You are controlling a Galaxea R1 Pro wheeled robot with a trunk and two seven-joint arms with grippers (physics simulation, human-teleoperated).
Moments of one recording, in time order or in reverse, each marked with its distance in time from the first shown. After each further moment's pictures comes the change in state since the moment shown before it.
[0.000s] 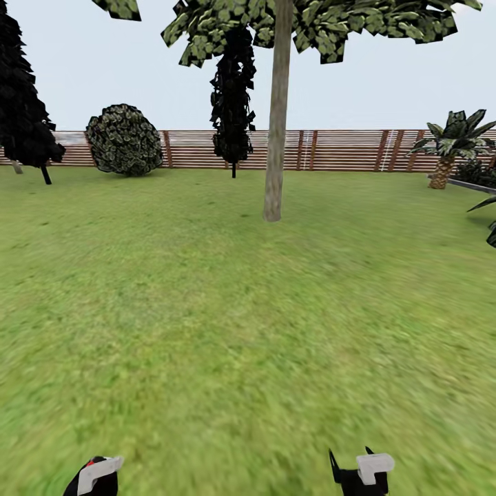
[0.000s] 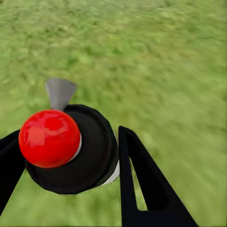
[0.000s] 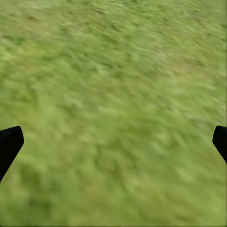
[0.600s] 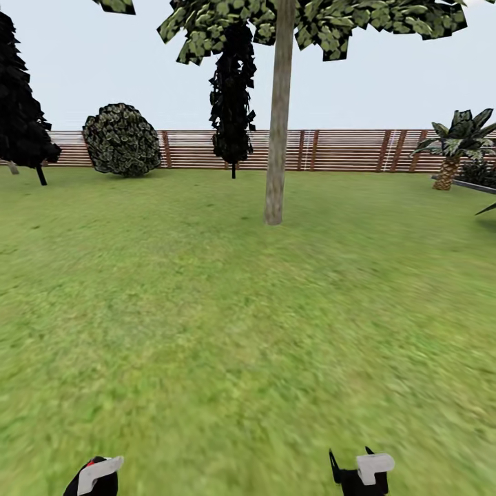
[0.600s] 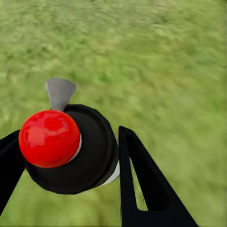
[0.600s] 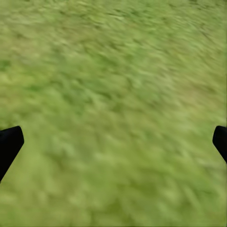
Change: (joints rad) left arm 0.000 0.000 0.000 0.001 0.000 0.001 0.000; right arm 0.000 0.000 0.000 0.001 0.001 0.000 0.000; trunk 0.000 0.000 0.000
